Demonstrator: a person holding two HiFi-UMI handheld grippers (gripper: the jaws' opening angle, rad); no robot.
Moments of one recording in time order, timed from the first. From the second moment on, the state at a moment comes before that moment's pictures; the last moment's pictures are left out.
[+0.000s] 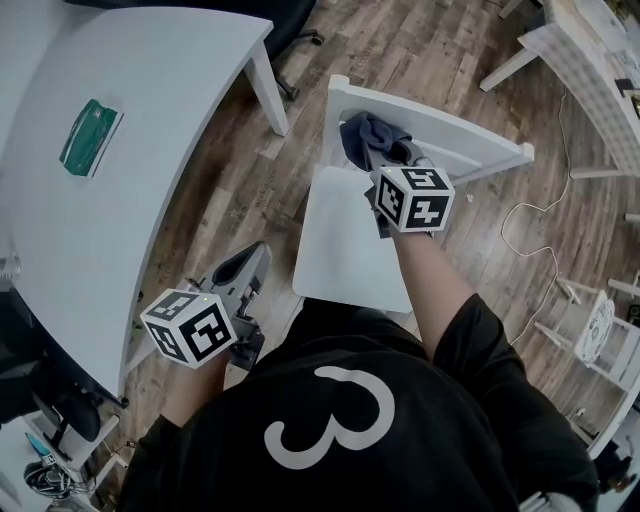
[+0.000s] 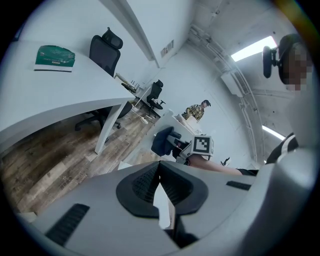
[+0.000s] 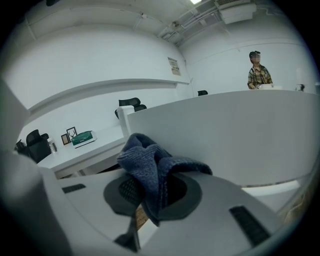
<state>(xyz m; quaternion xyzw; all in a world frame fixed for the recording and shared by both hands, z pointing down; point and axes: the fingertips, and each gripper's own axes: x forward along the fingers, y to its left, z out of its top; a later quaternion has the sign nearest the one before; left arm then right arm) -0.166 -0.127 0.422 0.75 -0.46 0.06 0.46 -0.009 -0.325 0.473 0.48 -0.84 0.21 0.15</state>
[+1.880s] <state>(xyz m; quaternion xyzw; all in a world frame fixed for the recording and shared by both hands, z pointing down) -0.023 -0.060 0.423 0.76 -0.43 0.09 0.47 0.232 -0.285 0.471 0.58 -0.77 0.24 0.12</state>
